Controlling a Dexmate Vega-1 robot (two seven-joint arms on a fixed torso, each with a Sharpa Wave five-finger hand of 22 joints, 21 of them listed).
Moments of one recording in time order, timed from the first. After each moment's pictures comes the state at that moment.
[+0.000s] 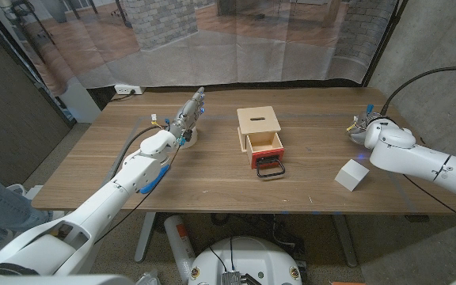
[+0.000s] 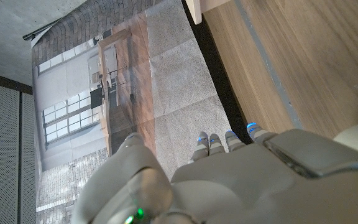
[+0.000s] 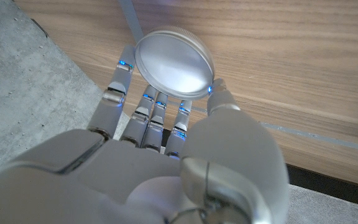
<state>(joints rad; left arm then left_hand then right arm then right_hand) 0.76 0.53 0.44 -1.41 -0.61 -0.08 0.00 0.34 0.01 0.14 0.08 0.30 -0.05 0.06 0.20 0.18 -0.12 0.00 0.20 0.18 -0.17 0.03 0.19 0.18 -0.17 0.05 0.19 0.18 -0.62 -1.12 -0.79 -1.94 -0.26 -1.09 0.08 0.88 0.09 0.25 -0.16 0.20 0.47 -0.12 0.33 0.25 0.44 -0.01 0.35 0.22 0.51 -0.05 0.22 0.21 0.81 0.03 0.27 0.19</state>
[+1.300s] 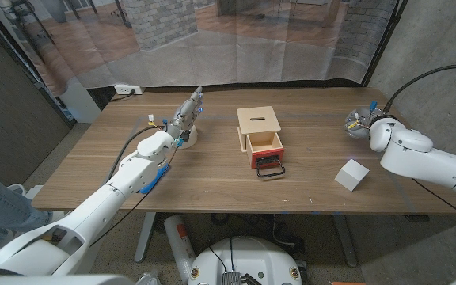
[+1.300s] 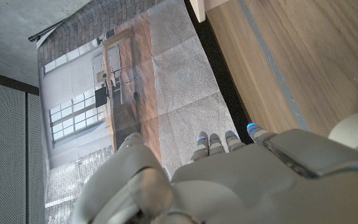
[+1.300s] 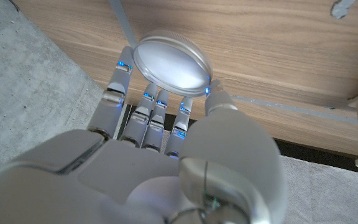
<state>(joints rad) 0.79 0.55 0.43 -1.45 -0.61 -0.09 0.01 0.34 0.01 0.13 0.08 0.30 -0.05 0.05 0.20 0.18 -0.13 0.01 0.20 0.18 -0.17 0.03 0.19 0.18 -0.17 0.05 0.19 0.18 -0.75 -1.18 -0.65 -2.07 -0.19 -1.02 -0.01 0.90 0.10 0.26 -0.15 0.19 0.48 -0.12 0.33 0.25 0.44 -0.01 0.35 0.22 0.50 -0.05 0.22 0.21 0.80 0.02 0.26 0.19</state>
